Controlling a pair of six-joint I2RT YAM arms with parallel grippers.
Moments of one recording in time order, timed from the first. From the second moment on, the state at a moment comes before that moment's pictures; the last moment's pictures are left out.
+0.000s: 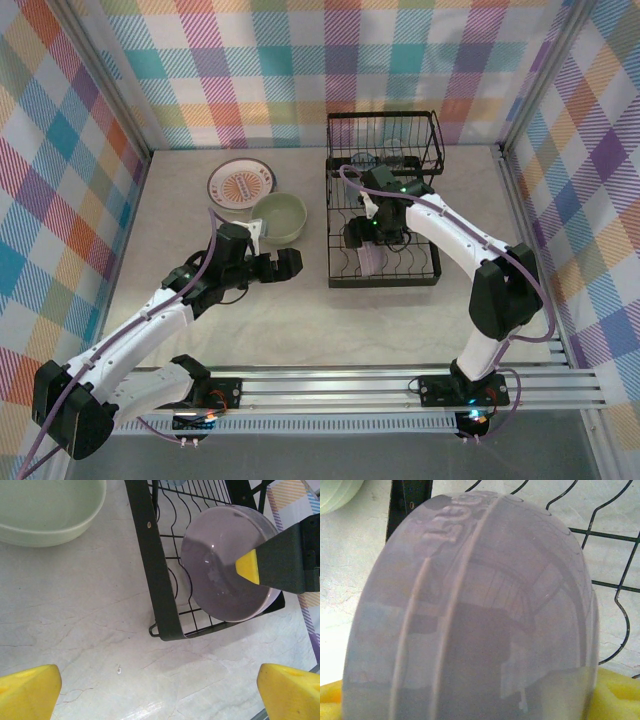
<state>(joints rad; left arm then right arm) -0.57 1.01 0.79 -0.45 0.16 -0.63 0.53 1.72 1.46 -0.98 -0.11 0.33</state>
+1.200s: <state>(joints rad) -0.57 1.03 0.79 -0.48 0.16 -0.63 0.47 1.59 1.45 -0.94 0.04 0.34</state>
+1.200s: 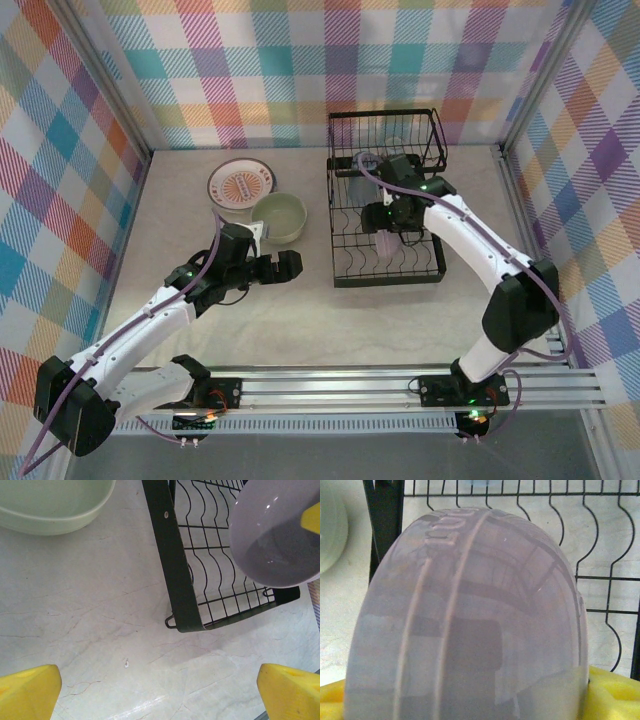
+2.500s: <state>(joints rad) -0.57 1.23 0.93 -0.45 0.36 -0.63 0.06 1.25 0.94 -0.49 -0.66 0.56</state>
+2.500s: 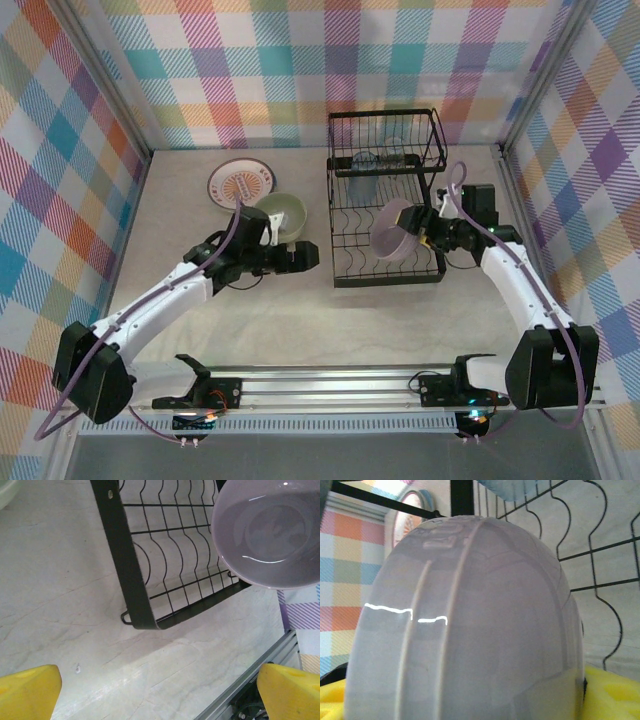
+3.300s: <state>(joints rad) -0.57 1.51 1.29 -0.50 0.54 -0.62 -0.05 1.19 0.62 0.25 -1.03 1.00</state>
